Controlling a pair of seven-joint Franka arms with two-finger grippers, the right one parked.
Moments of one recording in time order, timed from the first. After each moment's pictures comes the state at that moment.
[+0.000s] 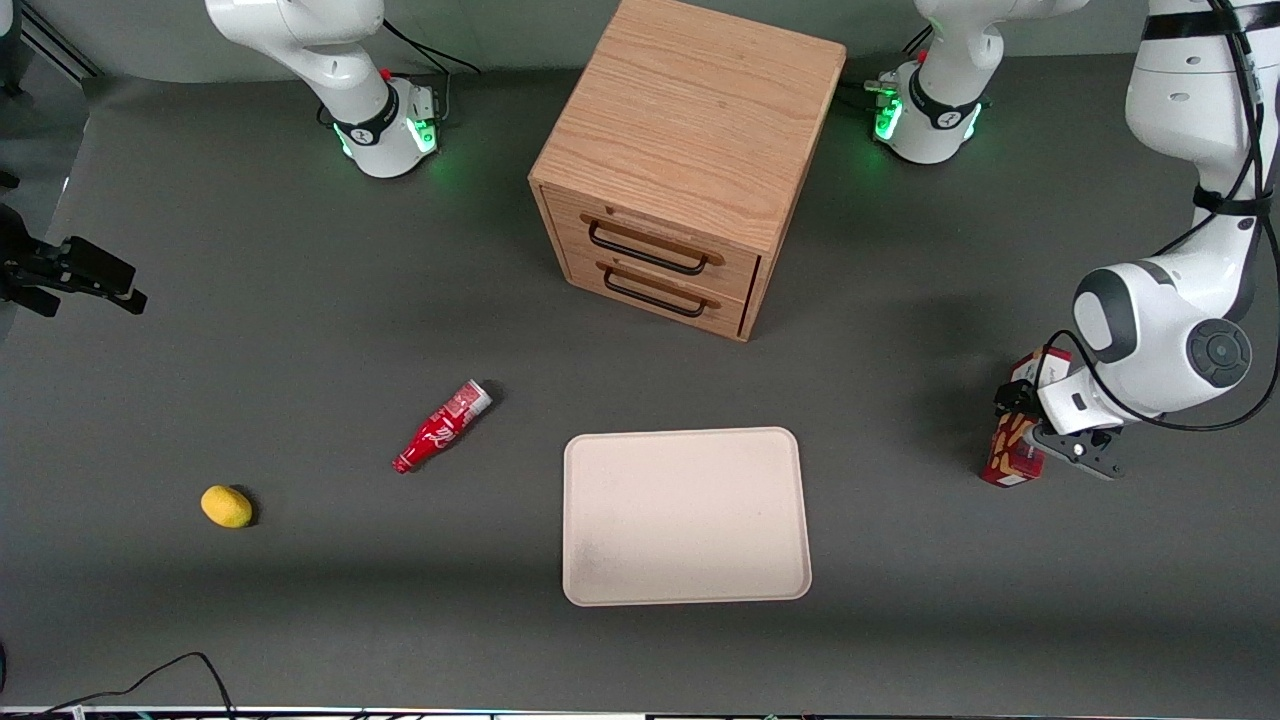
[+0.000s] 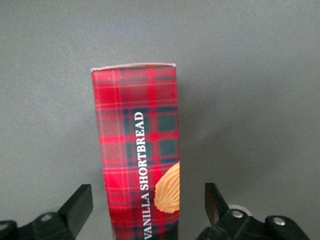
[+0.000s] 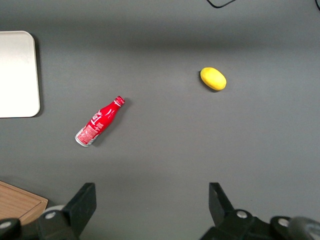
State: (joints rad) arm 0.02 0.46 0.09 -2.01 -0.14 2.43 0.69
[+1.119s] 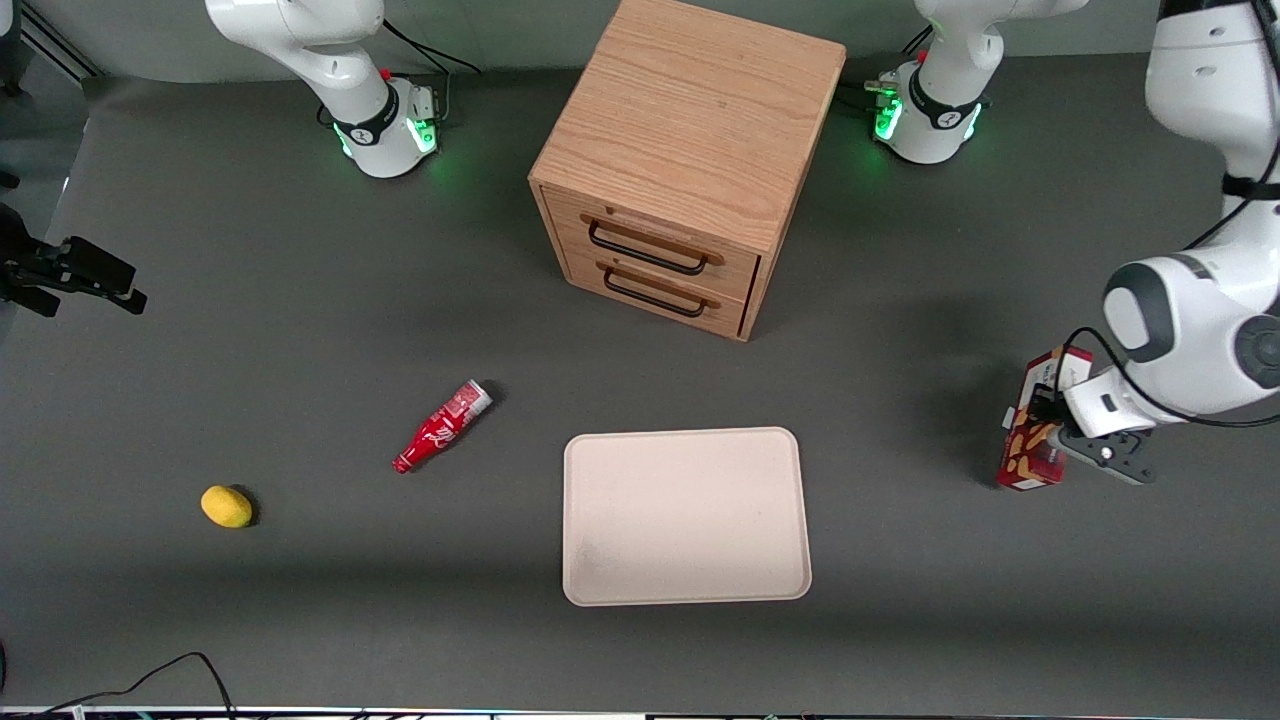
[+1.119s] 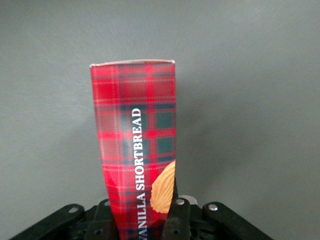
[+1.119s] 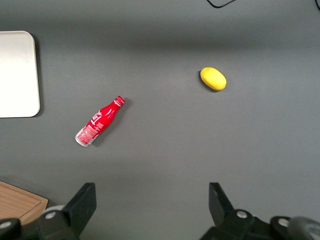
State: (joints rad) arm 0.03 0.40 0.11 -1.87 -0.14 2.20 0.69
